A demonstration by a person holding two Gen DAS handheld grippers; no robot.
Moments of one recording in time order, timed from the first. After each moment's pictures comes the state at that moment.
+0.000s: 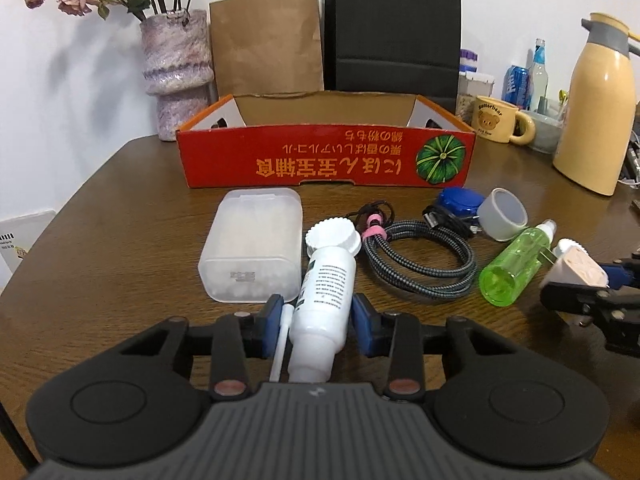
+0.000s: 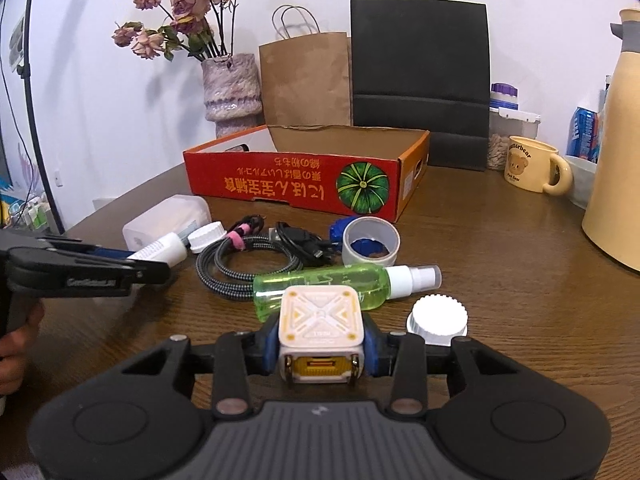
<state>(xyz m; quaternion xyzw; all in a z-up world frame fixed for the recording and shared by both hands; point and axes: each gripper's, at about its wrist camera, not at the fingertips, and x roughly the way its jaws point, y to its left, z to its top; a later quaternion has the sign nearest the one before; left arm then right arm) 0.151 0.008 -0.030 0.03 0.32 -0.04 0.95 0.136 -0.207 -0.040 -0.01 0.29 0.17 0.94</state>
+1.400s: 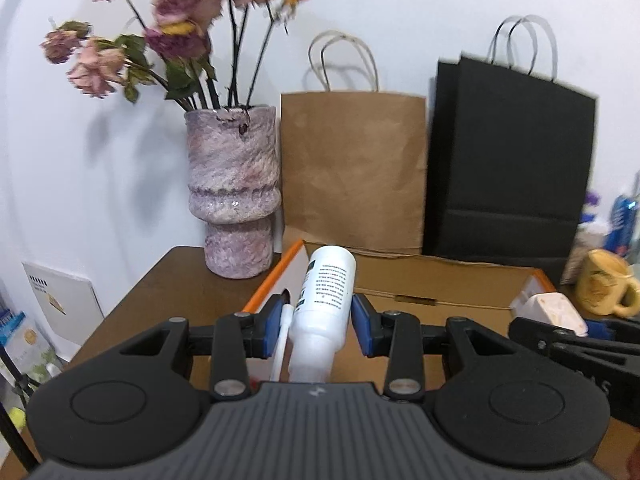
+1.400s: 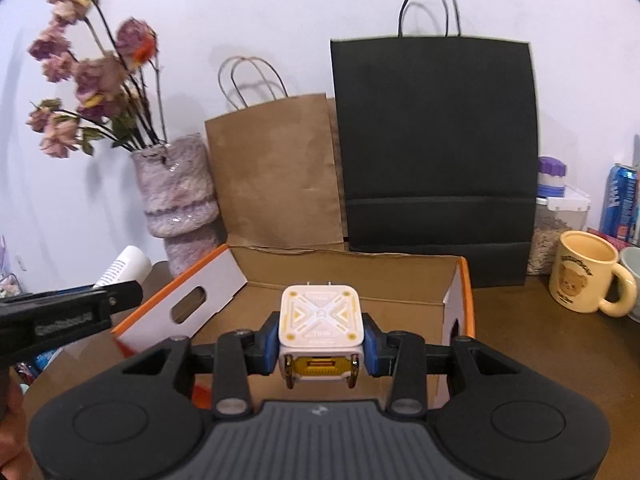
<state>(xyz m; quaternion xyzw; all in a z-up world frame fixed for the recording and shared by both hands) 0.350 0.033 0.056 -0.01 0.22 0.09 0.97 0.361 -0.135 0.035 0.04 0.24 0.13 0.96</state>
